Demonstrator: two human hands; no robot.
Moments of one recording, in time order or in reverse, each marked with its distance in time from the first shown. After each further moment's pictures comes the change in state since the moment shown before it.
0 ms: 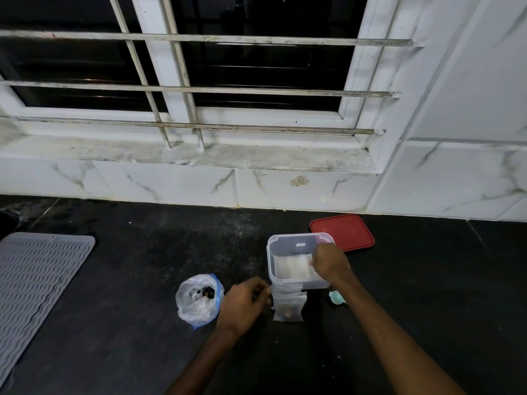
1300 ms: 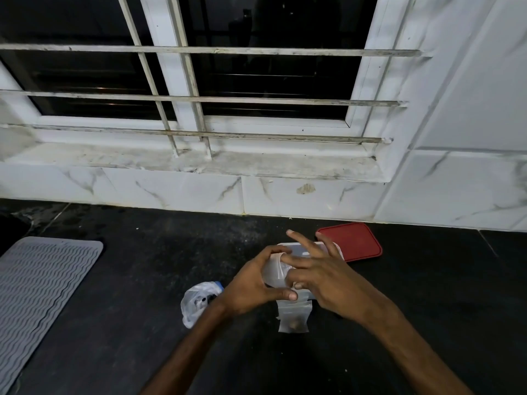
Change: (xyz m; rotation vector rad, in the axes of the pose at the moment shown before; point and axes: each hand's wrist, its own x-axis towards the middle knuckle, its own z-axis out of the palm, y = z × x) left_hand 0.018 0.064 -0.059 -0.422 -0.239 0.251; right_hand -0.087 -0.046 -0.090 -0.277 0.081 -0.935
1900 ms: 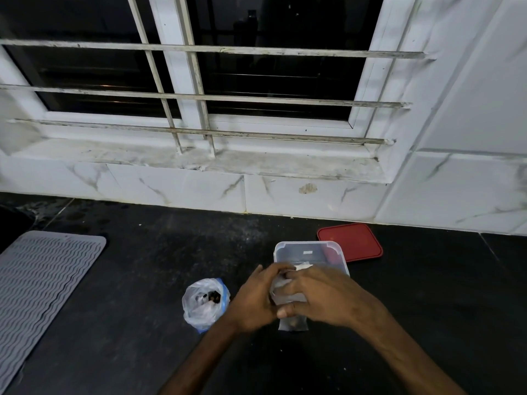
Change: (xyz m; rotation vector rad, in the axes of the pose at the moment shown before) left_hand -0.017 -0.022 0.024 0.364 0.106 0.097; right_hand 0.003 -0.032 -0.013 0.351 -0.287 0.190
